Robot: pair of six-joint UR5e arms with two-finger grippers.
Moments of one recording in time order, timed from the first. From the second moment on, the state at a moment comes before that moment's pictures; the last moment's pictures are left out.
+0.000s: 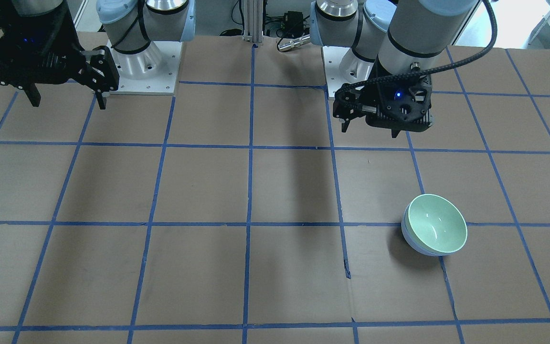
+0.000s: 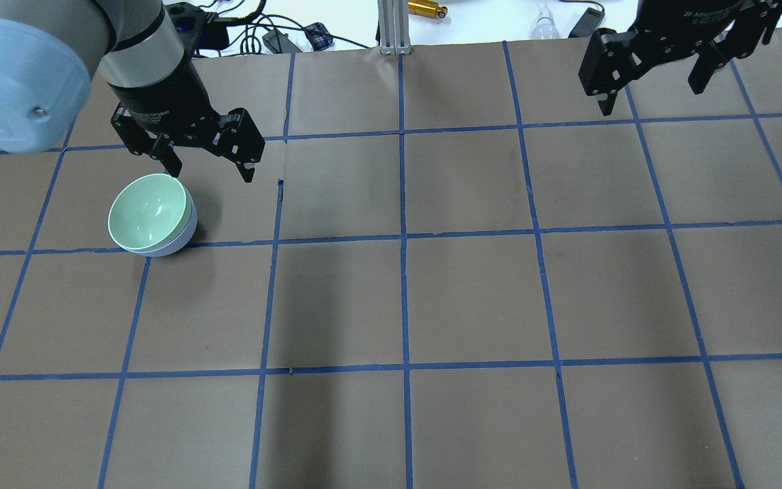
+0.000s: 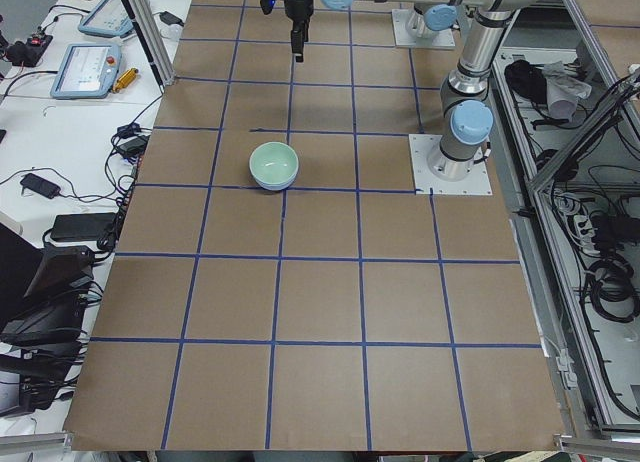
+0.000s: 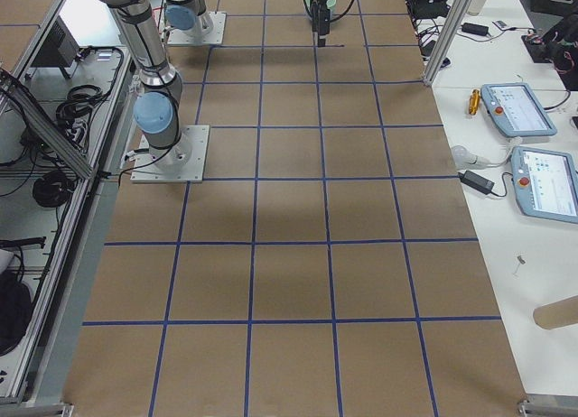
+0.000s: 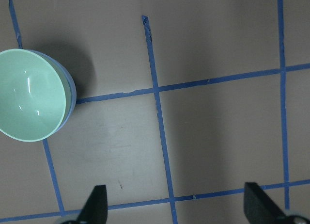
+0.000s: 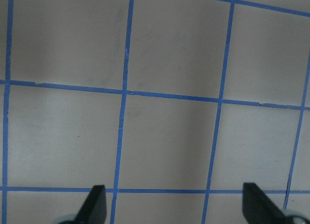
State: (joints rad) left arm -1.61 -1.61 -1.53 -1.62 1.59 0.07; right arm 1.60 -1.53 1.37 -1.45 -1.74 -0.09
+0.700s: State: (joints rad) left arm -1.54 -1.56 -1.53 -1.69 1.57 0.12; right arm 1.60 -1.53 1.37 -1.45 -1.74 -0.09
